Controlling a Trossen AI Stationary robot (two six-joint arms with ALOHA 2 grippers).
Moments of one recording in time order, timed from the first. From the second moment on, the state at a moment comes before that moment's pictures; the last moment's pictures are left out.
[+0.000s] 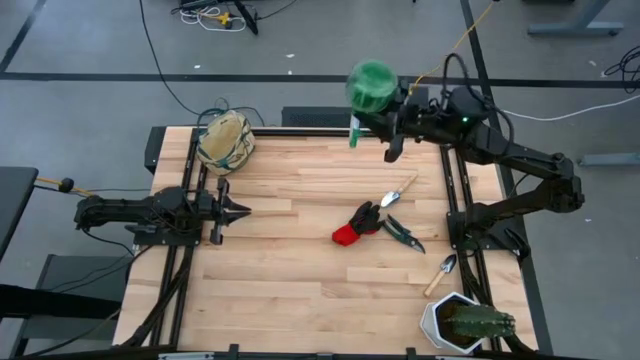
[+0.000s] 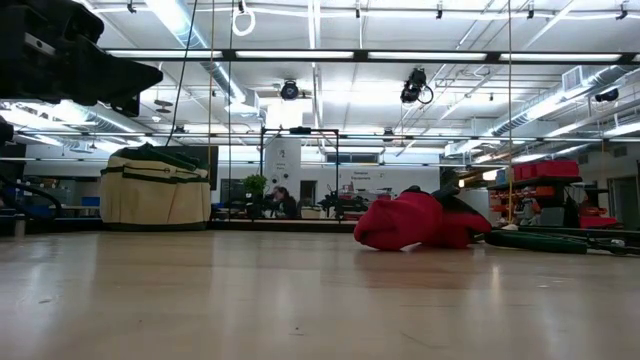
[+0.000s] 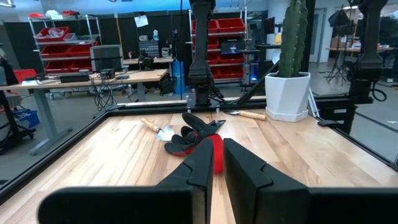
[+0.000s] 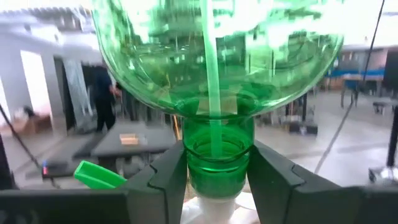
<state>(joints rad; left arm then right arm) -0.03 0.01 0.01 0.06 -0.05 0.04 -0.28 1.22 1.38 0.05 -0.11 0.05</state>
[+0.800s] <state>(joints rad) -0.03 0.01 0.01 0.22 -0.05 0.04 -0.27 1.23 1.38 0.36 -0.12 0.13</state>
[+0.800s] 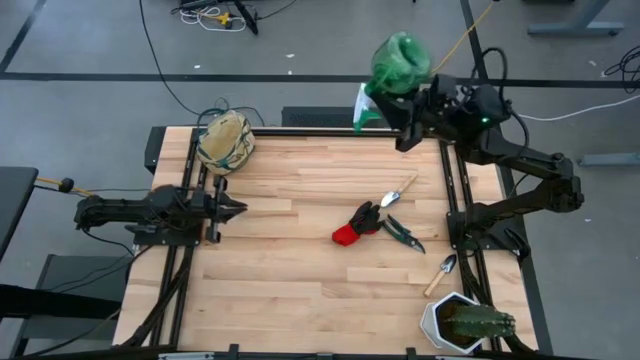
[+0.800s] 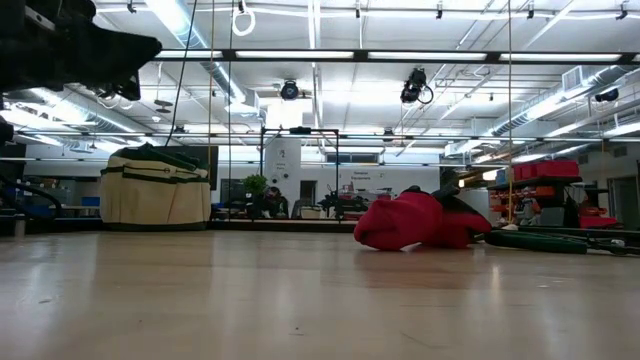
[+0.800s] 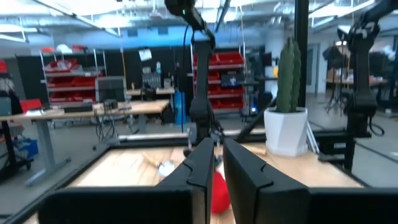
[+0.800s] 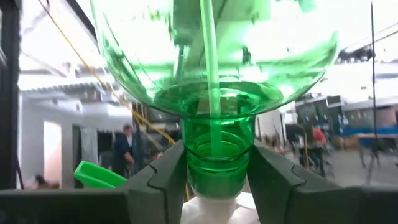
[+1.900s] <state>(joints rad) -0.03 0.18 0.23 0.39 -0.19 0.23 -0.27 1.24 1.38 0.58 -0.07 0.31</state>
